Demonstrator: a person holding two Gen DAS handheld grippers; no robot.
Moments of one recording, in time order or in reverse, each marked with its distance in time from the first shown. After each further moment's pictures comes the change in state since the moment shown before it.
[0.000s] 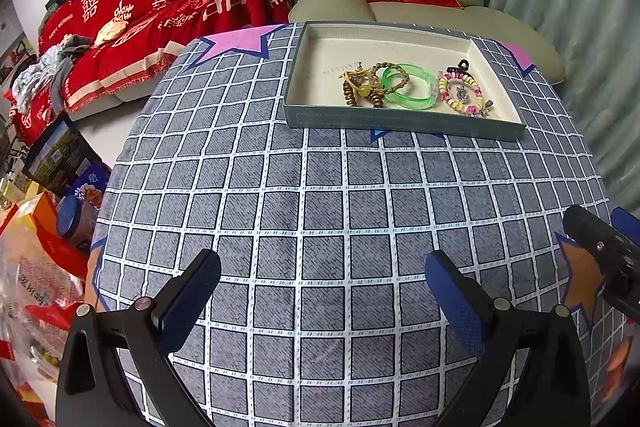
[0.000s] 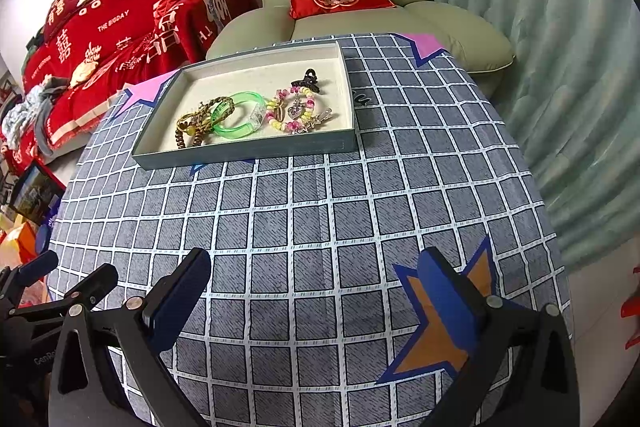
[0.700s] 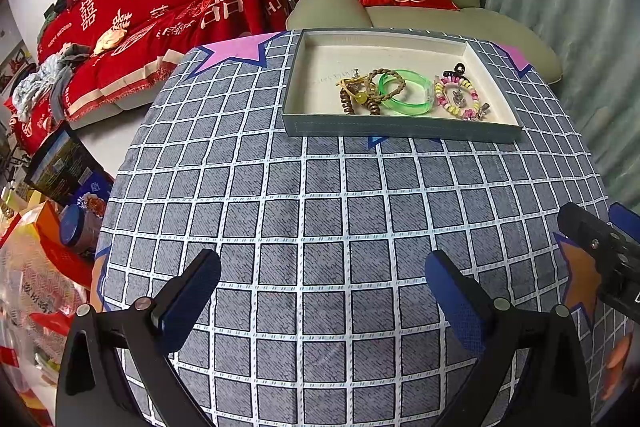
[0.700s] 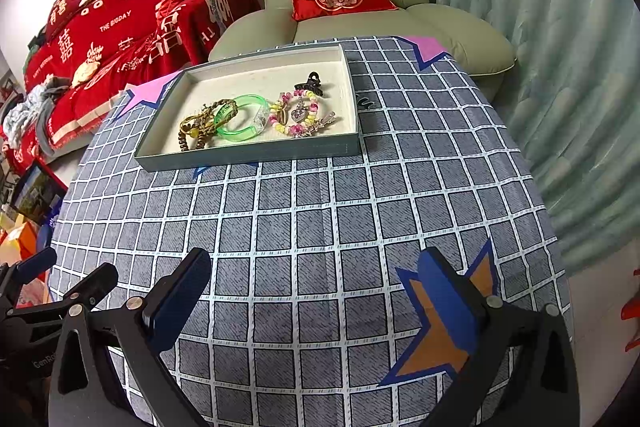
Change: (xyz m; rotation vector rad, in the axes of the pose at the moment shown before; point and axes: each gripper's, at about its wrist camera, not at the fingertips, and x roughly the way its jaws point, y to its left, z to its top) left arm -0.003 -0.002 0.002 0.014 -0.020 0.006; right arm -0.001 0.007 0.005 -0.005 -0.004 0.003
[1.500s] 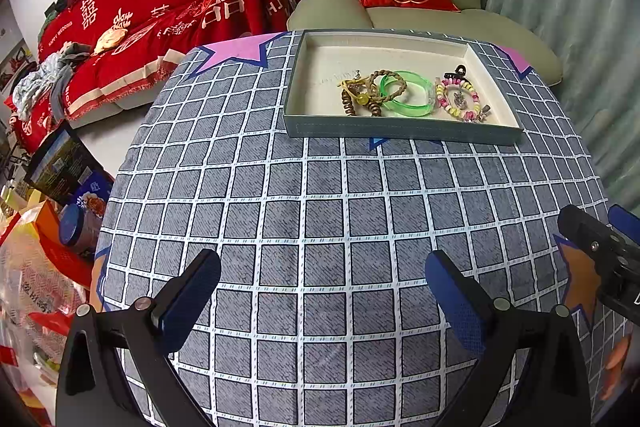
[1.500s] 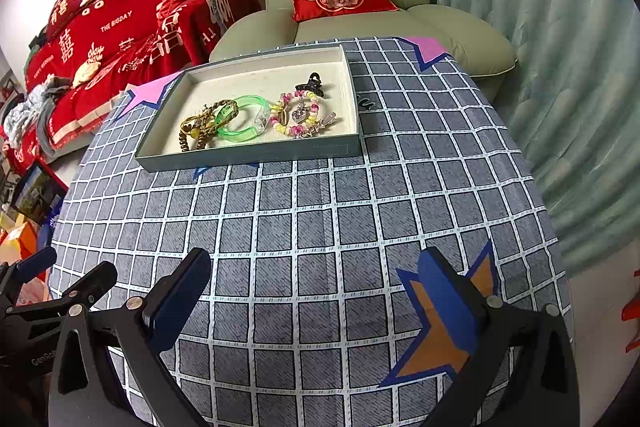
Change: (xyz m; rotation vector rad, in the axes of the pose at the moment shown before) left arm -0.001 0.001 0.003 -0.003 -0.002 -0.001; right arm 0.000 0.001 0.000 -0.001 -0.002 0.001
